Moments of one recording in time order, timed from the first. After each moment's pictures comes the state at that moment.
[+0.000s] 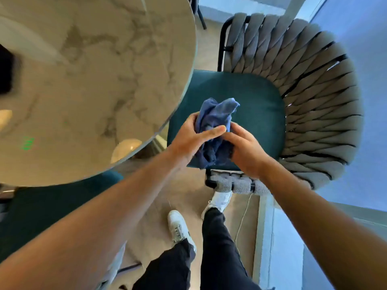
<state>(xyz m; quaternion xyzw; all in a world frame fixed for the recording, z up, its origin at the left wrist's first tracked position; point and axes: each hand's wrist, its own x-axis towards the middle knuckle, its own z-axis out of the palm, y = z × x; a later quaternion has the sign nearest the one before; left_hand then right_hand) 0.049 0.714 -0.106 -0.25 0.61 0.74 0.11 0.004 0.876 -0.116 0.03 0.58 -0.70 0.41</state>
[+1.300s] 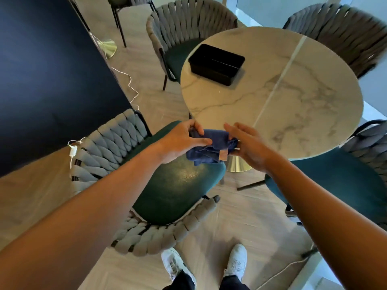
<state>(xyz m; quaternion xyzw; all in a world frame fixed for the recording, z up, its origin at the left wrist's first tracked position) 0.445 0.455 0.065 -0.36 0.66 0.65 -0.09 0.260 0.577 0.050 -0.26 0.60 -0.53 0.54</state>
